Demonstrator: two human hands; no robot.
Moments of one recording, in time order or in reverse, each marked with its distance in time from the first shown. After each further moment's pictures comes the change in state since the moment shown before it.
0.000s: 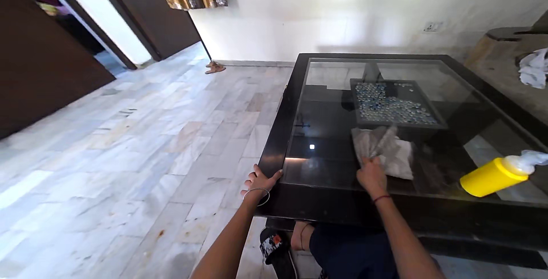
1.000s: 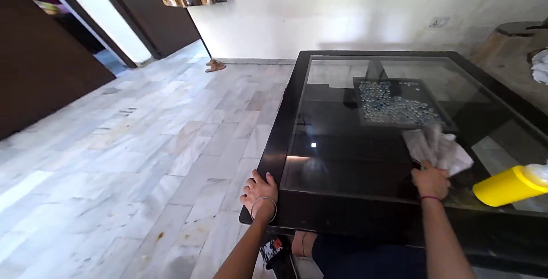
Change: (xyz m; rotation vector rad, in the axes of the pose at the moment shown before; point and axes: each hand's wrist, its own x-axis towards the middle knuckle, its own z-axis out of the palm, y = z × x) left_hand -0.007 0.009 0.031 0.142 0.344 -0.070; right_hand 0.051 0.097 -0.037 0.217 0.373 0.400
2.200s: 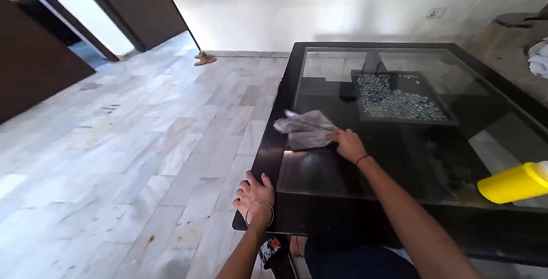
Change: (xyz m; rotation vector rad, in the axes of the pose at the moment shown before) left_hand -0.001 0.000 0.002 0.010 0.013 0.003; right_hand -0.038 -0.143 0.080 -0.276 -0.469 -0.999
